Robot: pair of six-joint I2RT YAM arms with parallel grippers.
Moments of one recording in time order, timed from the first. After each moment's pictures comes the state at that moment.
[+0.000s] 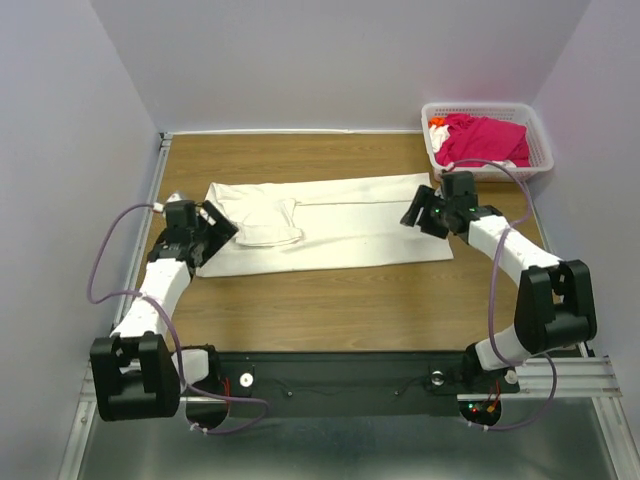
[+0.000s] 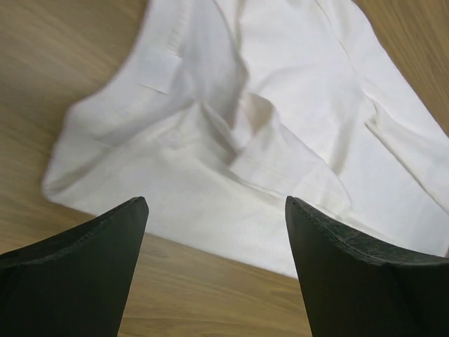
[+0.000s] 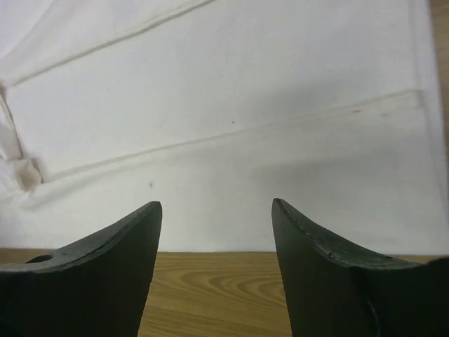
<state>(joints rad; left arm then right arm) 0.11 1.12 0.70 -0.34 0.05 -0.70 0.13 1.46 0.95 -0.30 -0.08 0.55</state>
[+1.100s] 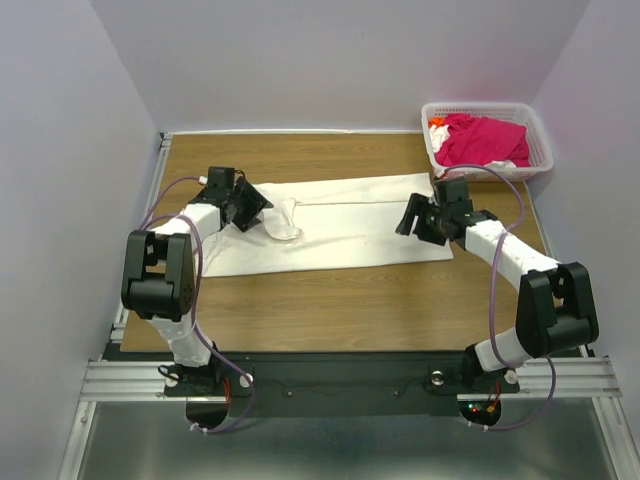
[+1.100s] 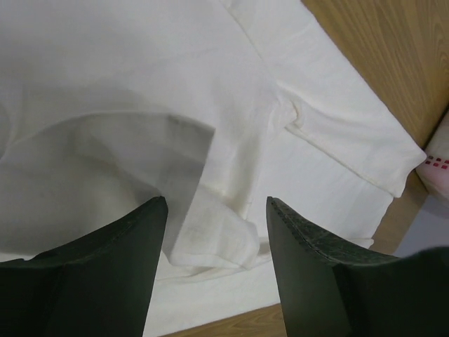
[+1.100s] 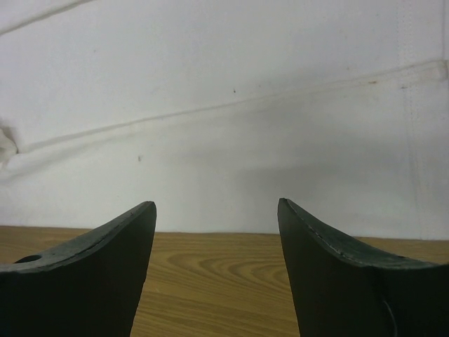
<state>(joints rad) -0.12 1.69 1.02 -0.15 0.18 -0.92 0.22 1.47 0.93 -0.31 -0.14 0.49</state>
